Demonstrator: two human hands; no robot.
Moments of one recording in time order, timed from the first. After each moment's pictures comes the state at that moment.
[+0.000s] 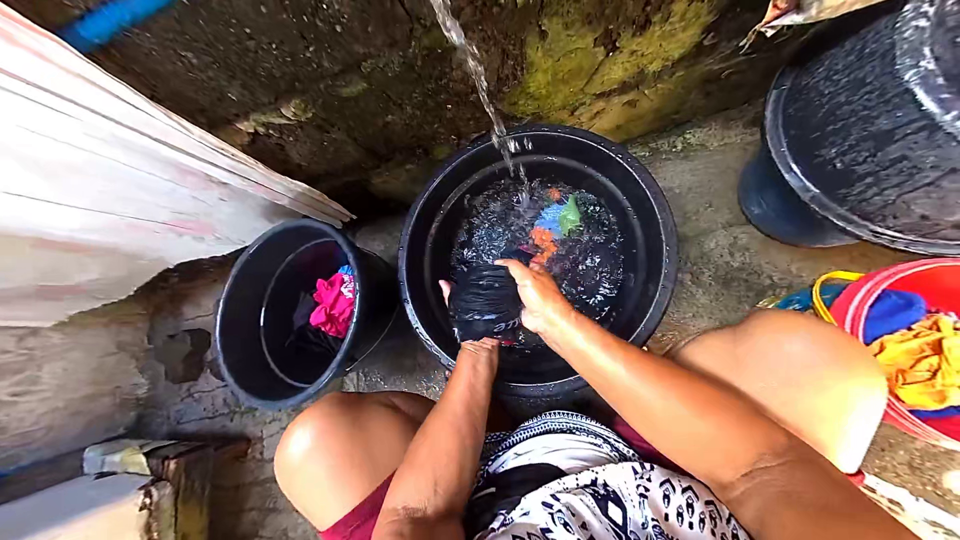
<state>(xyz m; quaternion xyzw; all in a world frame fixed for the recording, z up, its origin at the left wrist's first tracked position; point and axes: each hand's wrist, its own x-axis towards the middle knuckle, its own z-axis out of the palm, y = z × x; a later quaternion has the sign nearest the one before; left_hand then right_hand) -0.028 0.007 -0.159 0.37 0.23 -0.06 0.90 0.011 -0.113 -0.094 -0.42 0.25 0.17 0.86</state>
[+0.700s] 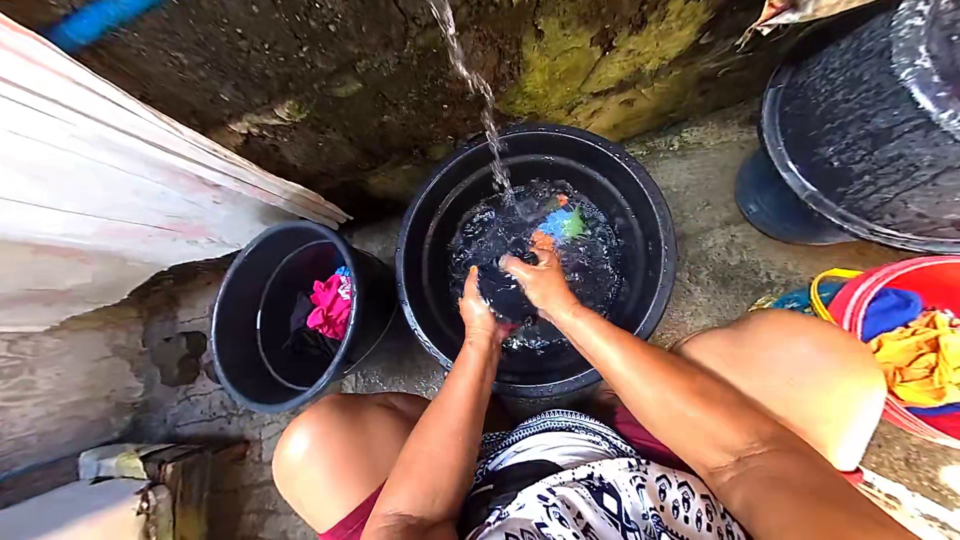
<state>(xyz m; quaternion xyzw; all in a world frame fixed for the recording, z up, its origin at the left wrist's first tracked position) 0.006 -0.029 -0.127 0.56 0.31 -0.02 0.77 0.020 -0.131 -0.121 -0.63 0.14 0.07 0.76</state>
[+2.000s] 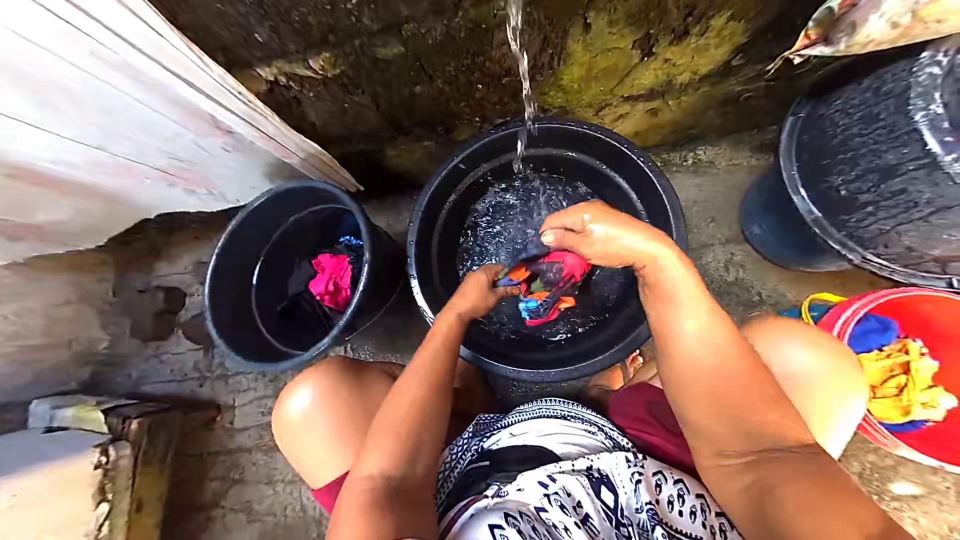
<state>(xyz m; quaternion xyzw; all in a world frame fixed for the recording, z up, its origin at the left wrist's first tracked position) 0.029 0.048 -0.135 0.88 -0.09 -0.29 0.36 0.066 -0.211 -0.042 -0.84 -0.31 0.17 0.42</state>
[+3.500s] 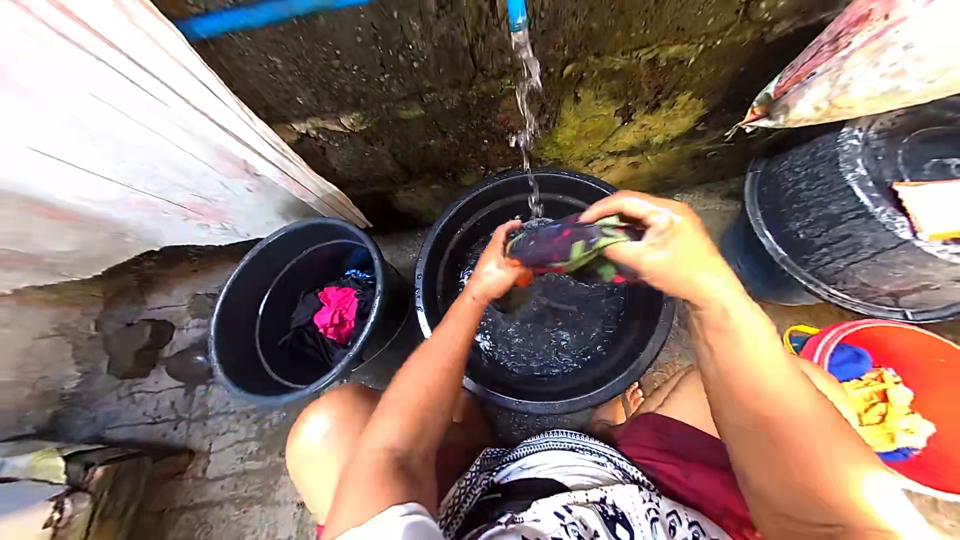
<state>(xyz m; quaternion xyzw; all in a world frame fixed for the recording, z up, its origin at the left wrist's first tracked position) 0.086 0.014 -0.088 0.82 -0.13 -0.11 0.55 0.036 -0.234 0.017 -0.84 -0.18 -0.07 0.50</state>
